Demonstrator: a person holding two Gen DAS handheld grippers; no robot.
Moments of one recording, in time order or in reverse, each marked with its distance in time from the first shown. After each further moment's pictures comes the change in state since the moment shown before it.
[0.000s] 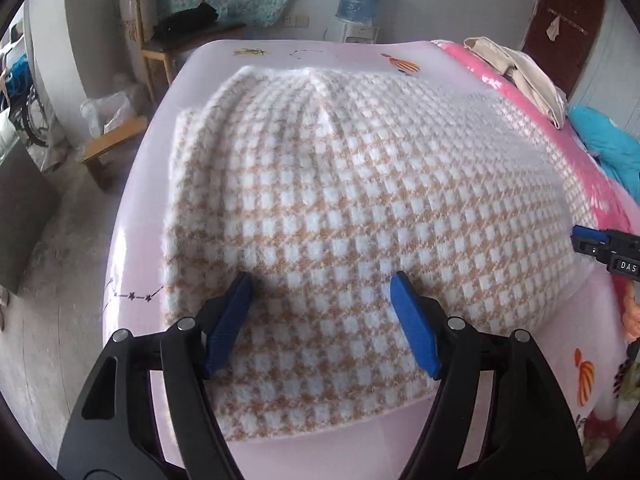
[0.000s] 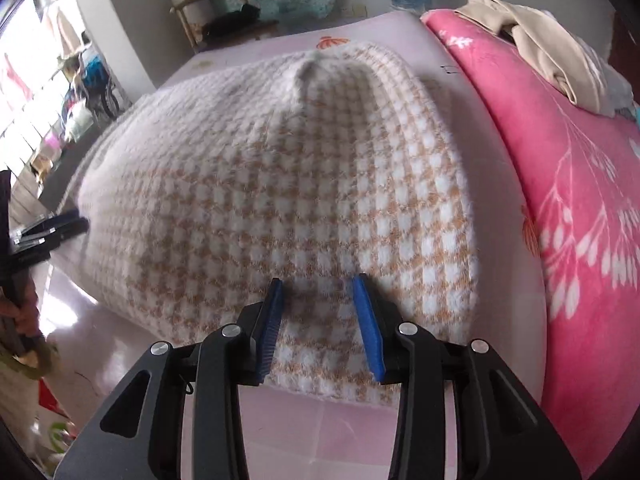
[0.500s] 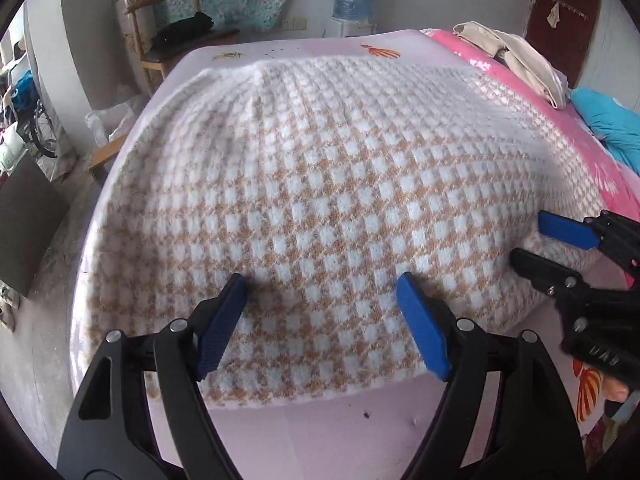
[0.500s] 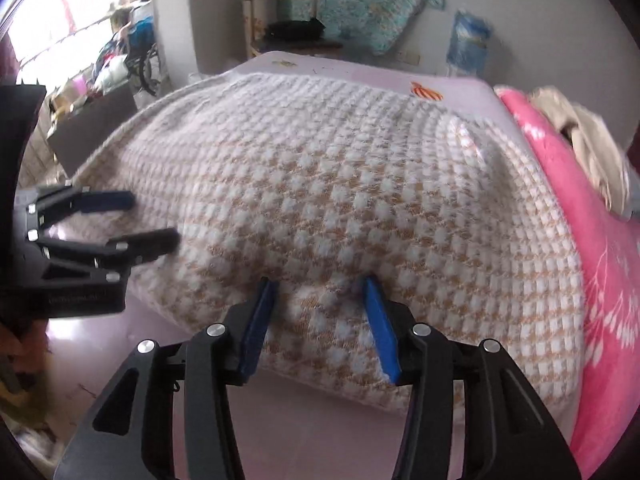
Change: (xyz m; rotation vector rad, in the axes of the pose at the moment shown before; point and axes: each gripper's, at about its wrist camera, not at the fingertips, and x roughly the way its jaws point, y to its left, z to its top) left arm 0.000 -0.060 -0.019 0.045 -0.012 0.075; right arm 0.011 0.117 -0.013 -0.235 -0.102 -0.038
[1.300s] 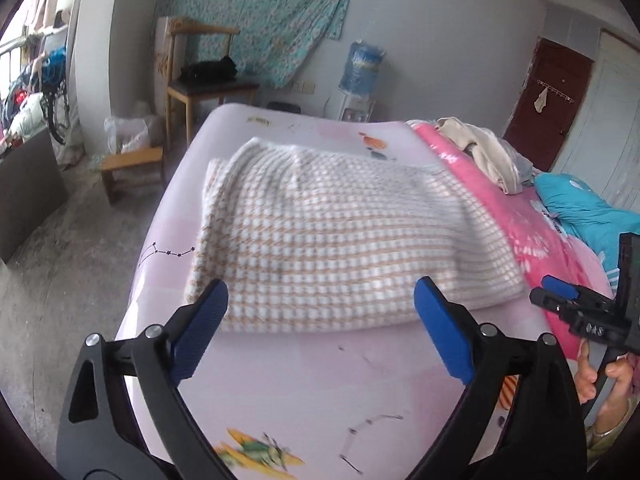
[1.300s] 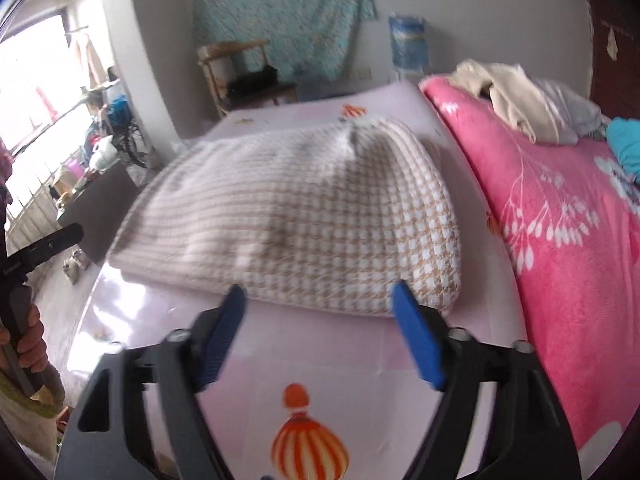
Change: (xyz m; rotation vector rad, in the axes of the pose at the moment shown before) left arm -0.141 0.015 -0.034 -0.158 -0.253 -0.104; right arm -0.126 -0.055 -0.062 0.210 -0.168 0.026
